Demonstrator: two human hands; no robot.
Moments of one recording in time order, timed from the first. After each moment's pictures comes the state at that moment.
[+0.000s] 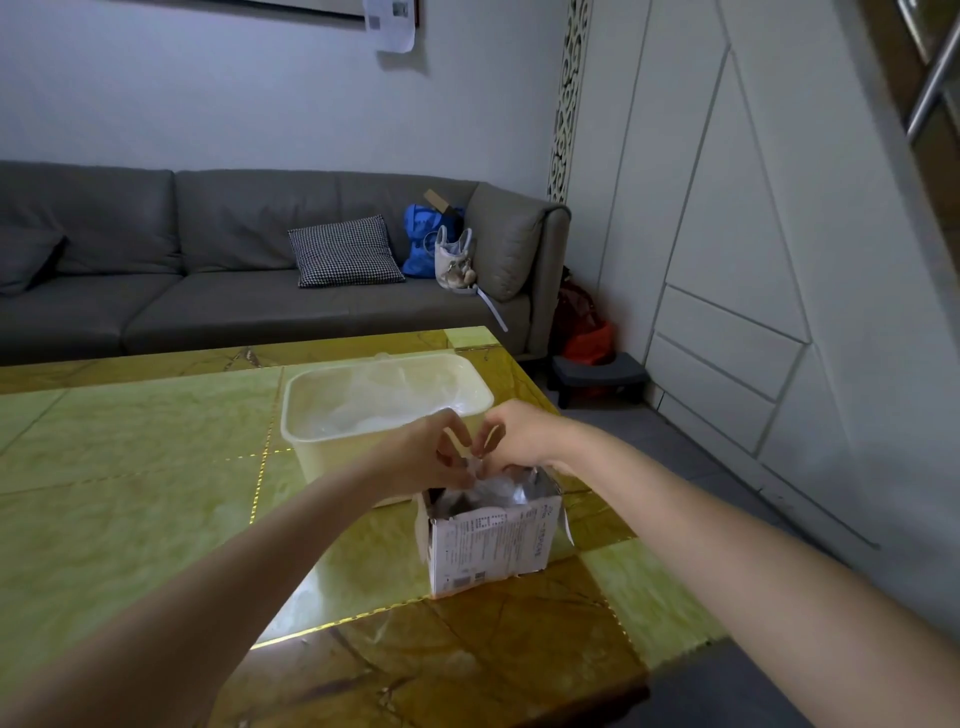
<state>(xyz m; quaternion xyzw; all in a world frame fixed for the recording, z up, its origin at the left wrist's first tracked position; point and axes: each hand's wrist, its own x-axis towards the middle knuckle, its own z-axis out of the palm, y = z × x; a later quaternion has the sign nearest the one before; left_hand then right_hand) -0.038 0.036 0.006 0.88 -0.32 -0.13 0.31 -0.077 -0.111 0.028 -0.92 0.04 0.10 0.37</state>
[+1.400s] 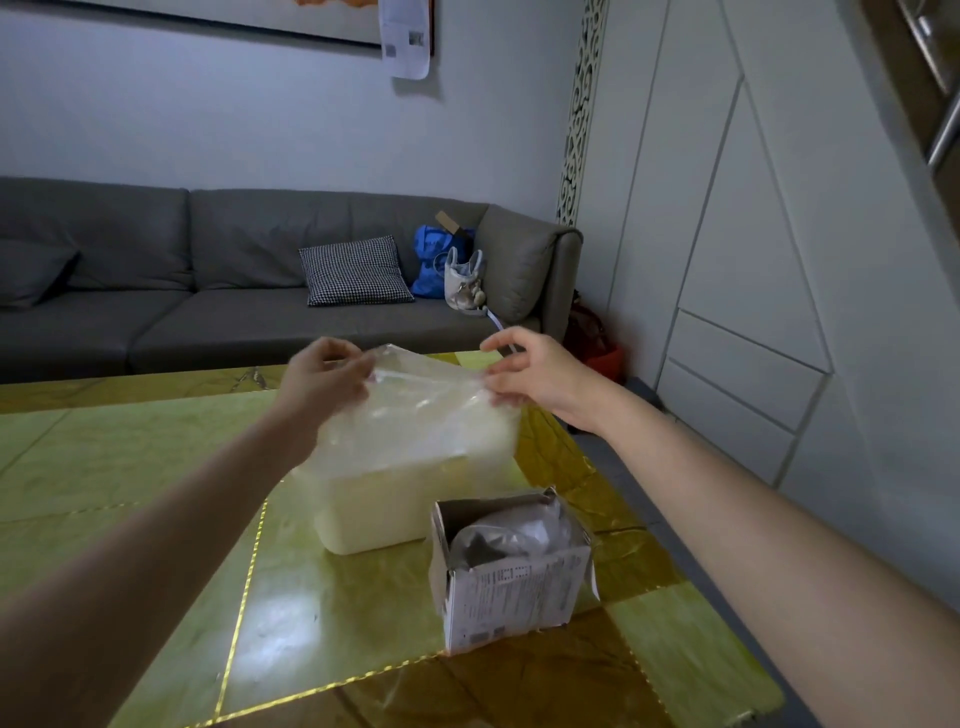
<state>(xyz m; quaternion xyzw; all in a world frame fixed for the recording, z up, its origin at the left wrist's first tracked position) 0.029 0.093 0.053 0.71 -0.11 0.03 0.69 -0.031 -0.119 0.077 -0.81 -0.01 -0.05 0.58</state>
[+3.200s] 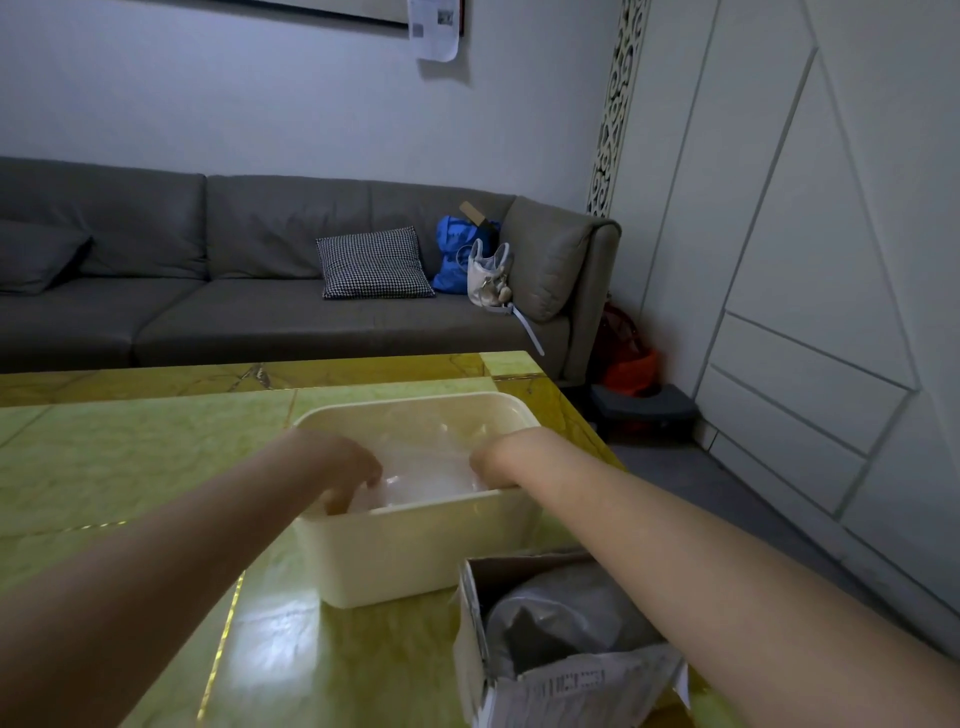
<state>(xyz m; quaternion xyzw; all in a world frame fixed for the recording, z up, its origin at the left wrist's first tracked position) 0.101 0.078 0.005 0.91 -0.24 -0.21 -0.25 0.086 -0.081 -0.008 -0.96 -0.05 0.24 -0.13</state>
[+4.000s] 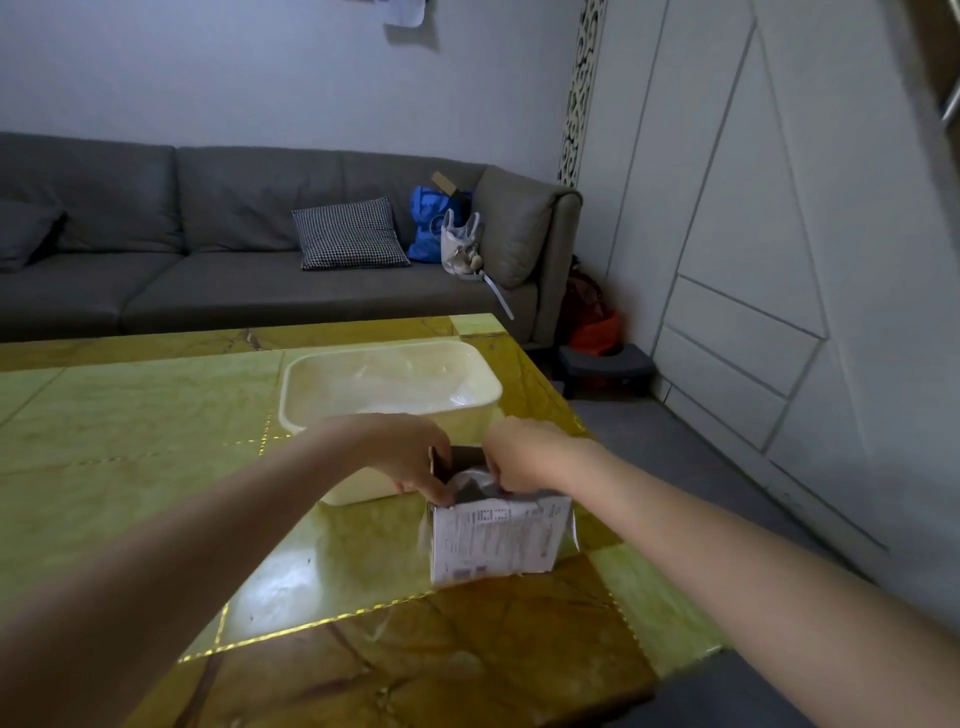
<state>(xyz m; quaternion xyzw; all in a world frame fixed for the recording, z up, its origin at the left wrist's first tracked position) -0.017 0.038 0.022 0.91 -0.32 -0.25 0.02 -0.072 -0.096 0.016 -0.99 -0.03 0.15 -0.04</state>
